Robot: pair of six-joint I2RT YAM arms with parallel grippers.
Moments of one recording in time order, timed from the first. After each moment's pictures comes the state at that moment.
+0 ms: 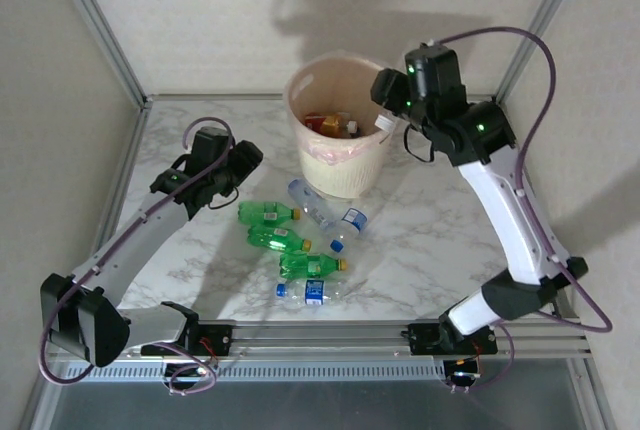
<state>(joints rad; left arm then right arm) -0.35 1.25 1.08 -0.56 -0.06 -1.08 0.59 1.54 2.06 -1.04 0.33 0.66</state>
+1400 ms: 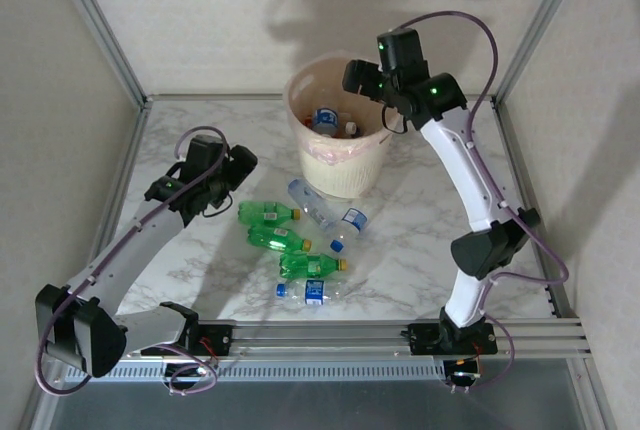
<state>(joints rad) -0.33 1.20 1.02 -0.61 -0.09 -1.11 0.52 1.77 2.14 -0.95 0.16 0.51</state>
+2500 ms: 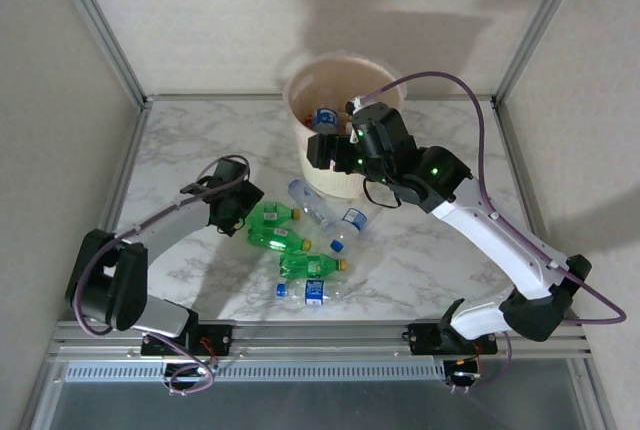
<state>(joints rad) -0.32 1.46 0.84 -0.49 -0.04 -1.26 0.88 1.39 1.63 -0.80 0.17 0.61</state>
